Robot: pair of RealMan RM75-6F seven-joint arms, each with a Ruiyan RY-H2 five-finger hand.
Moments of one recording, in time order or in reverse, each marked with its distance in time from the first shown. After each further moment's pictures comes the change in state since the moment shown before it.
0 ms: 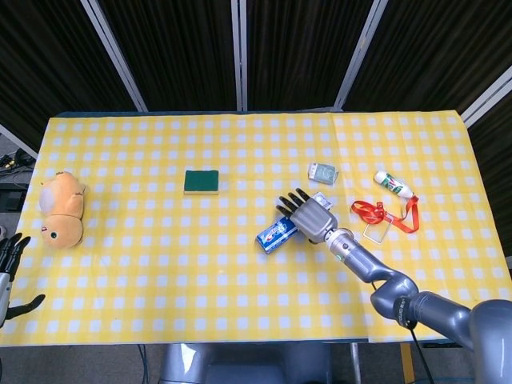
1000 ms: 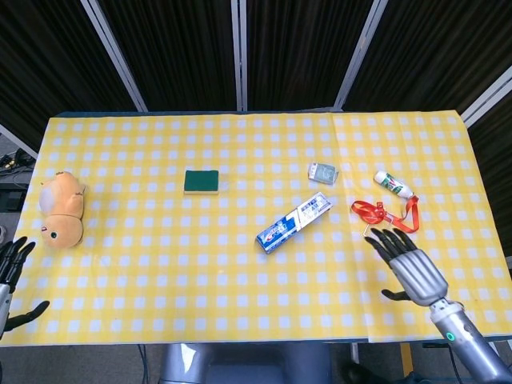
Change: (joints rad) left arm 0.036 0.029 0.034 -0.033 0.149 0.112 -0.025; right arm -0.509 0.476 -0.158 -0.461 -0.222 0.506 0.344
